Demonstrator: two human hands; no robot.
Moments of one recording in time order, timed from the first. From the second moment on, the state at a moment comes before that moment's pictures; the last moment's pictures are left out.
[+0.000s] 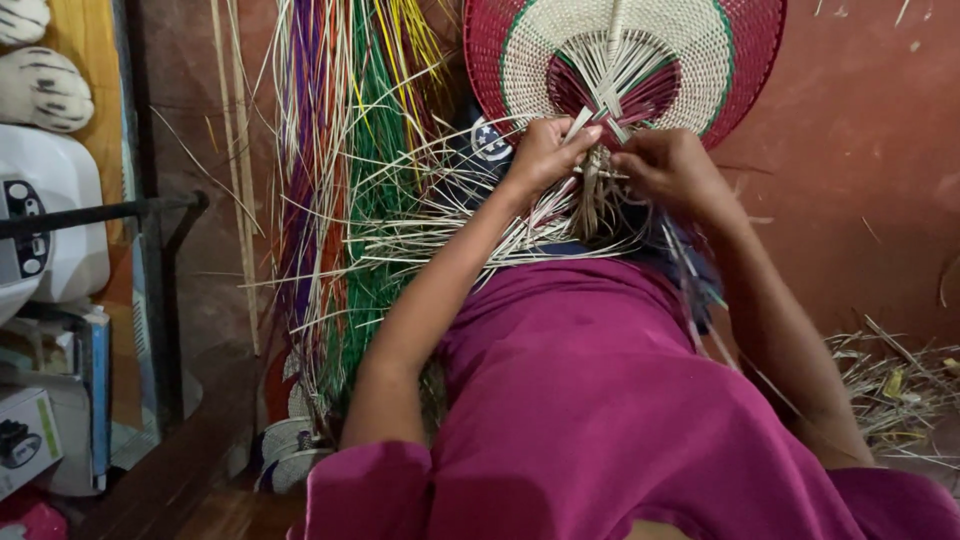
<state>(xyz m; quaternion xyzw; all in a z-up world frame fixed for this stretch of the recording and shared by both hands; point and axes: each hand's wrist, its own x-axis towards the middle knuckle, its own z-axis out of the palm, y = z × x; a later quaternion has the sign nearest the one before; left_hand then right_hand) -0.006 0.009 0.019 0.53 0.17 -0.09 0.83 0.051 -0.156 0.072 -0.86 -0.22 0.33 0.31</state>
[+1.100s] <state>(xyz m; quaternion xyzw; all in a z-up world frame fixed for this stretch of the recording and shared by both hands) -0.001 -0.009 0.007 0.66 0.27 -0.09 0.70 0.042 -0.153 0.071 -0.94 -0.24 0.18 0.16</state>
